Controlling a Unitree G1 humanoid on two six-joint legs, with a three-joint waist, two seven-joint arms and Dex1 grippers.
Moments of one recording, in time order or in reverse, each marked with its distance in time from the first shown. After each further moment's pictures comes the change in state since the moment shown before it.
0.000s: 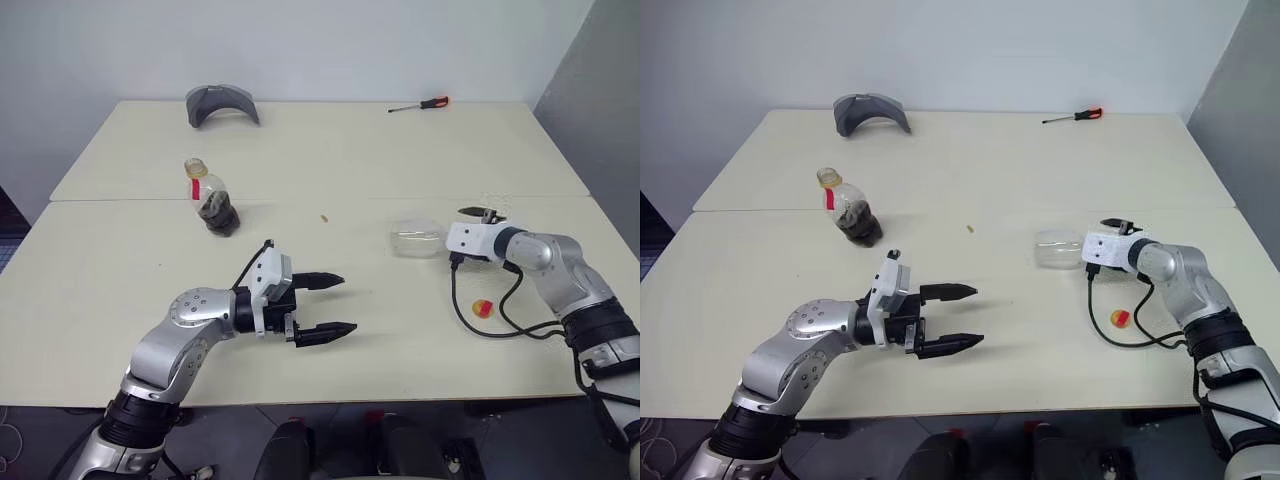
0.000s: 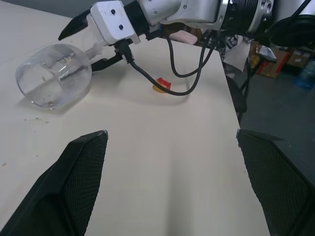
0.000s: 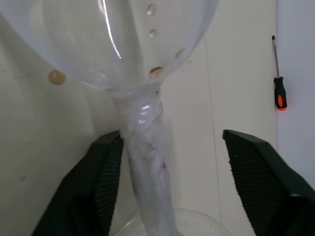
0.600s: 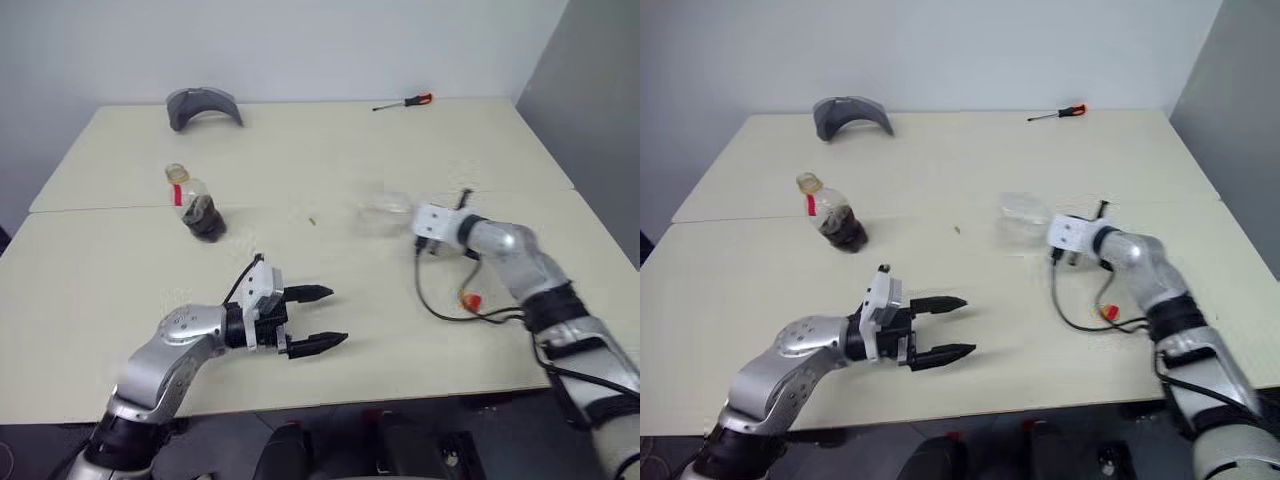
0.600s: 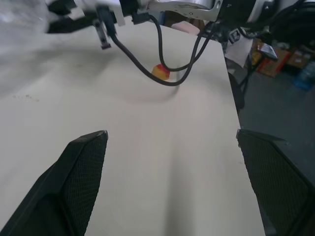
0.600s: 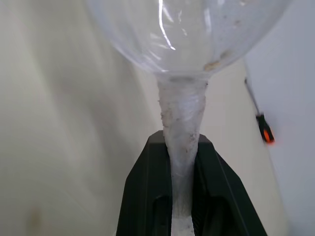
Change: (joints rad) left arm 0.153 0.017 0.063 -0.084 -0.030 0.062 0.084; right arm -0.131 0.309 -0.080 0.105 0.177 -0.059 -0.040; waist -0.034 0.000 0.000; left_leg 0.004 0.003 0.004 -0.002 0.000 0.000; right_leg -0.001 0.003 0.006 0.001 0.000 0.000
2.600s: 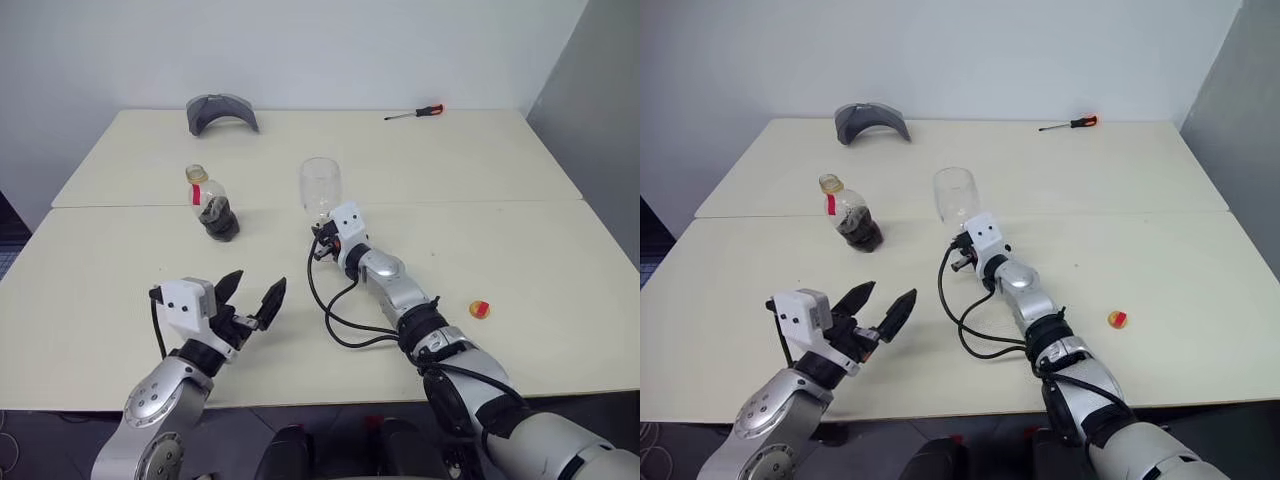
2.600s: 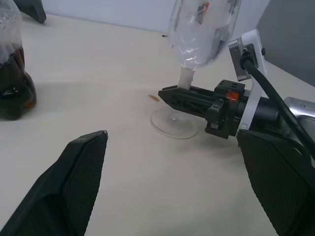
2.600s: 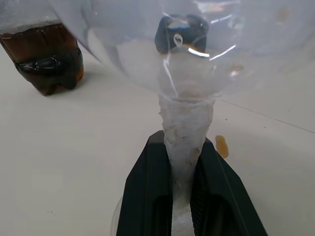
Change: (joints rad) left arm 0.330 -0.311 0.236 -0.316 0.028 -0.003 0.702; right arm -0.071 0.549 -0.151 0.376 0.317 0.052 -0.181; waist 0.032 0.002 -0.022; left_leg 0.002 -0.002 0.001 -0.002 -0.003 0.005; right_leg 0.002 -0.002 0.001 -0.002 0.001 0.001
